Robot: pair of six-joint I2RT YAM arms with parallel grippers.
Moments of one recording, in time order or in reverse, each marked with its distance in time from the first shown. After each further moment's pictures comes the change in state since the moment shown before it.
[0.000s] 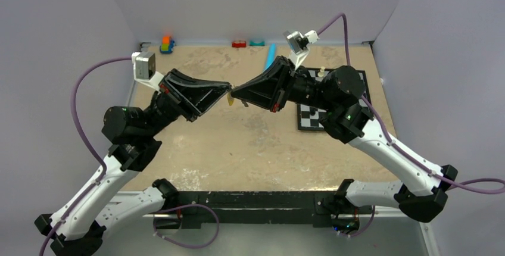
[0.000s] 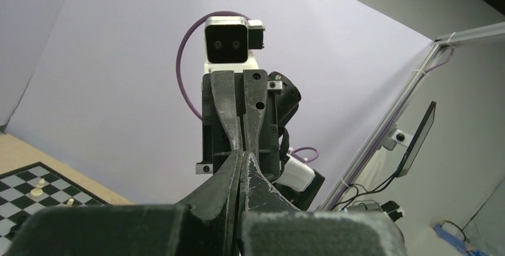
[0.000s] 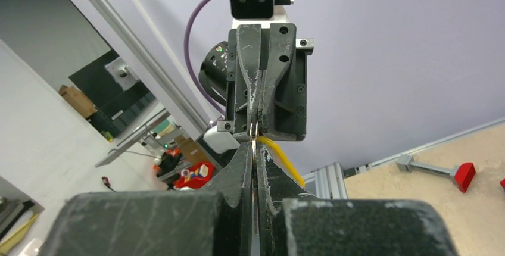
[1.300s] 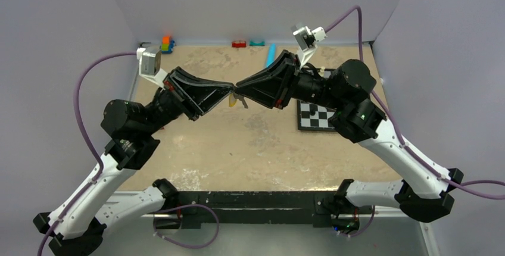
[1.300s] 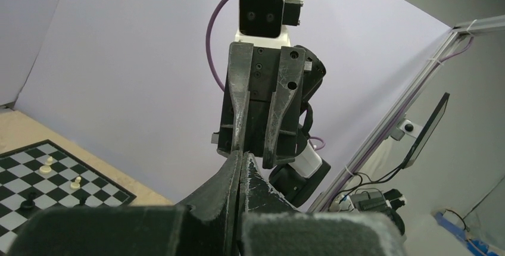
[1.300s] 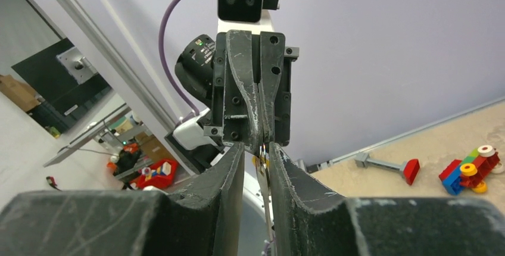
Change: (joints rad) left arm -0.012 0.022 0.067 -0.110 0.015 0.023; right arm 0.015 -0.005 0.132 -0.208 0.073 -0.174
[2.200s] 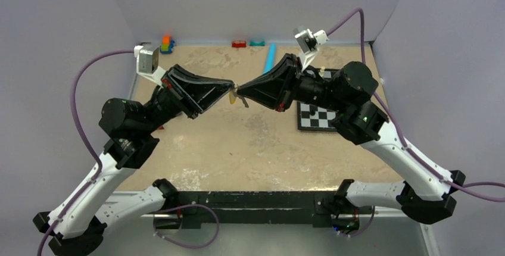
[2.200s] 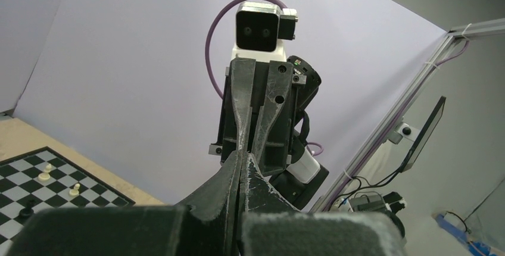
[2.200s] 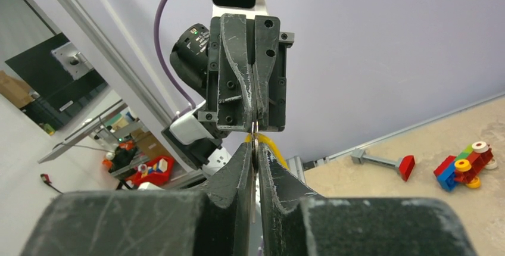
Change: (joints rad) left arm 0.000 0.010 0.027 0.002 -0.003 0.000; right arm 0.000 -0.020 -0.019 -0.018 0.000 -0.019
